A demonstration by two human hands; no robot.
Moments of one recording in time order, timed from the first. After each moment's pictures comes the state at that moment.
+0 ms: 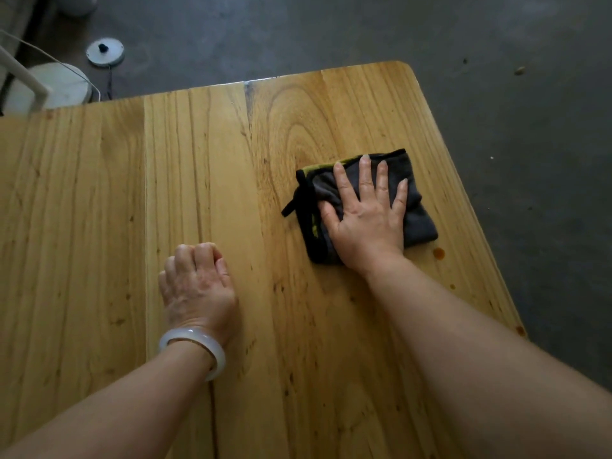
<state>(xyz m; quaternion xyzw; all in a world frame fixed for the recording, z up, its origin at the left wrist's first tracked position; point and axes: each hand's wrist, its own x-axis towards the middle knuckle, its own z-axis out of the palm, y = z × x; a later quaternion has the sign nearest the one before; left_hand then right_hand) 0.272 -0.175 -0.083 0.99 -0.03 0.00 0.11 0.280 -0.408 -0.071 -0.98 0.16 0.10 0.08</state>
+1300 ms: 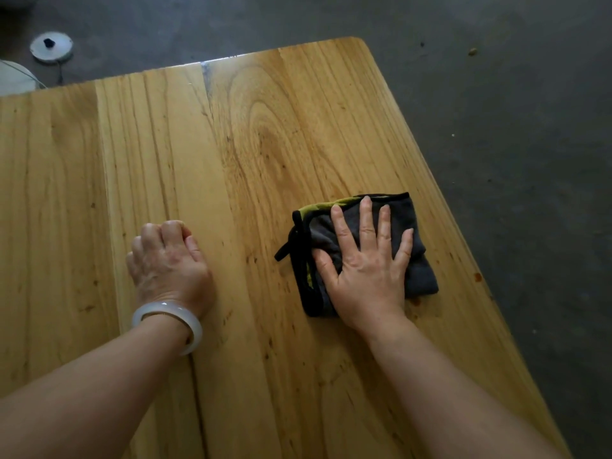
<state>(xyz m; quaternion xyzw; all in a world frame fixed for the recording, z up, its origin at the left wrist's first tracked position) 0.270 -0.178 -0.080 0.99 -0.03 0.02 0.12 0.159 -0.385 -0.074 -0.97 0.23 0.08 0.10</state>
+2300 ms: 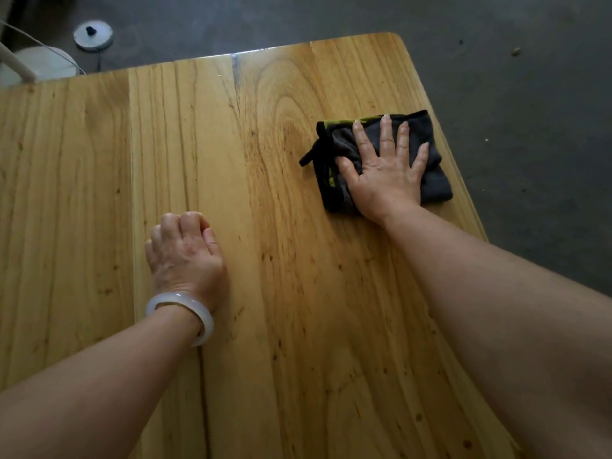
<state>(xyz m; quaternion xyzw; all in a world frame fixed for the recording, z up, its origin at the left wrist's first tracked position) 0.269 -0.177 -0.083 0.99 -0.04 0.02 0.12 0.283 -0.449 -0.068 -0.97 0.21 0.12 0.08</state>
